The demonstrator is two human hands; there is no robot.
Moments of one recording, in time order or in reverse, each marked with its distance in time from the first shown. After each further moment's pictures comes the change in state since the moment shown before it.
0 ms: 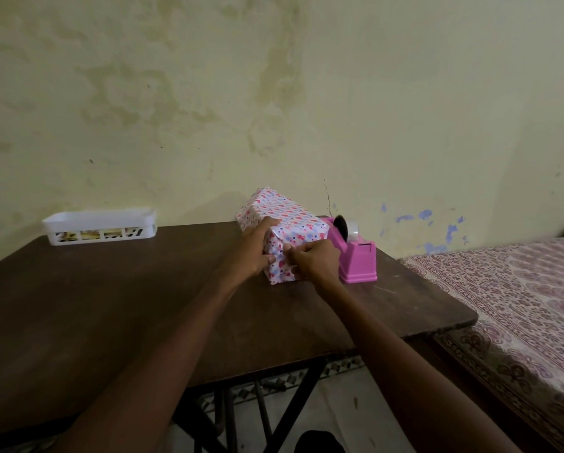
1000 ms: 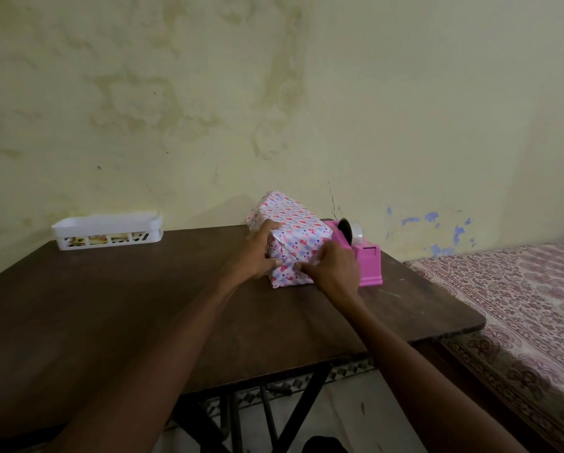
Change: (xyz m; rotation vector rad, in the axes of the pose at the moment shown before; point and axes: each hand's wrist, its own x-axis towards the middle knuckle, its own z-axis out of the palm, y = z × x) left_hand 0.003 0.000 -0.006 -0.040 -0.088 -0.005; right_hand -0.007 0.010 -0.020 -0.455 0.120 -0.199
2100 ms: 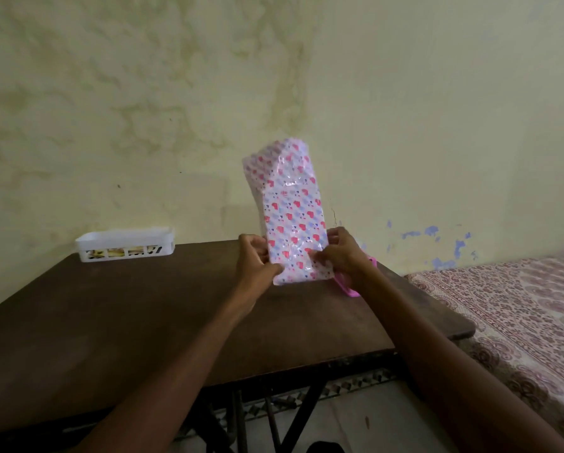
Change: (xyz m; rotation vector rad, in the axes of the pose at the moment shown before) left_hand -0.055 0.054 -0.011 -0.599 0.351 -0.232; right_hand 0.025 -0.035 -0.068 0.623 -0.387 0.305
